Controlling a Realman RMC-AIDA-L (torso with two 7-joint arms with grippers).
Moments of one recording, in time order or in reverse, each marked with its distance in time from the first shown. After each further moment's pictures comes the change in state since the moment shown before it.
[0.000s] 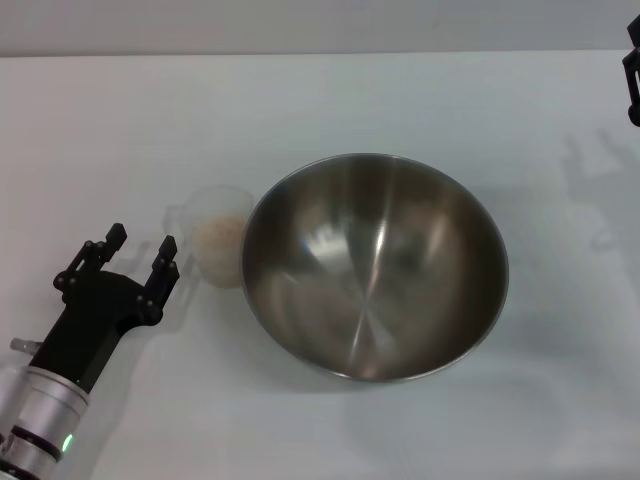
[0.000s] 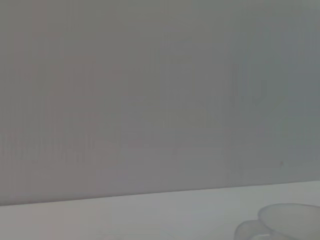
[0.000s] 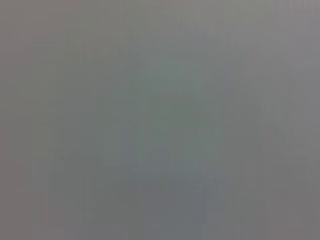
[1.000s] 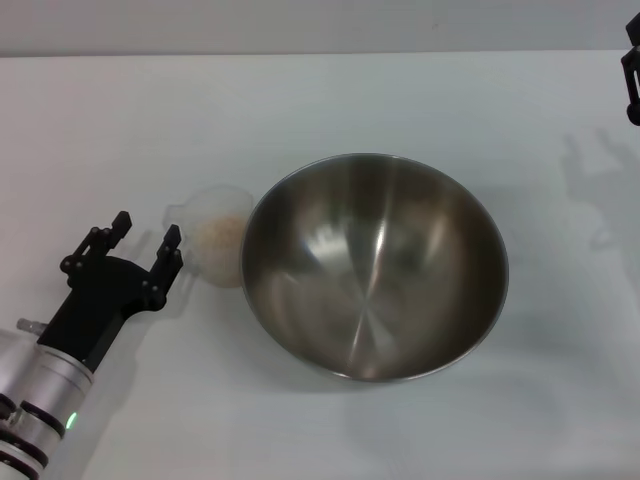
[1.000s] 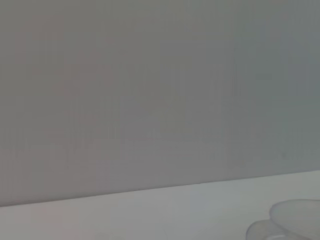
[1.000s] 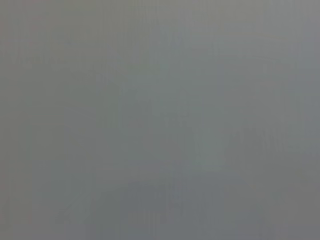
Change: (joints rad) left arm -0.052 0.000 -0.017 0.024 -0.002 -0.053 0.000; right arm 0.003 0.000 0.000 0.000 0.000 0.004 0.010
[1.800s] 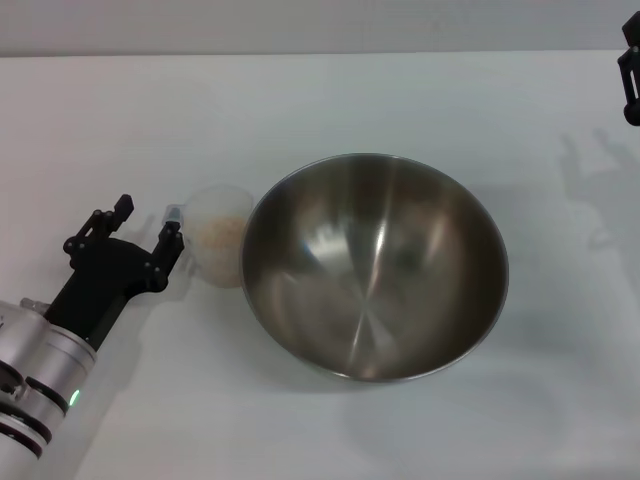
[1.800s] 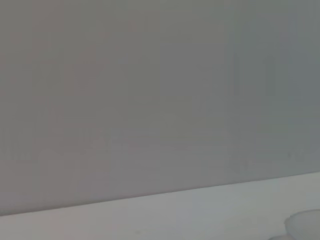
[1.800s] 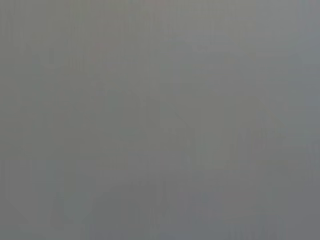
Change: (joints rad) left arm -0.043 0.000 -0.027 0.011 0.000 -0.032 0.000; right arm 0.004 0.002 -0.002 0.003 0.000 0.005 0.000
